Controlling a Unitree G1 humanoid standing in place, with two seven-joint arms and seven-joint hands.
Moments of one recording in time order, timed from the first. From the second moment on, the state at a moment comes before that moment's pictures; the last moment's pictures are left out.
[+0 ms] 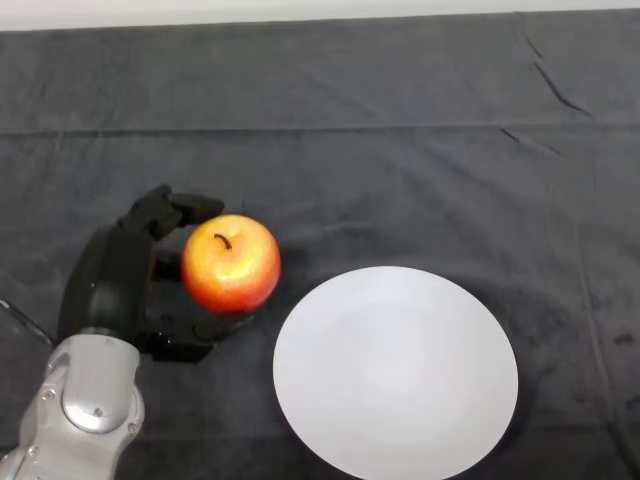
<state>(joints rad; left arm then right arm) -0.17 0.40 -0.24 -0.45 0.22 0.64 0.23 -0.72 -0.56 -0.89 1.19 0.84 0.35 0.40</state>
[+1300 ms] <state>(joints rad) -0.36 0.38 -0.69 -0.37 0.29 0.66 0.10 -0.72 -0.56 -0.89 1.19 0.84 0.35 0.40</state>
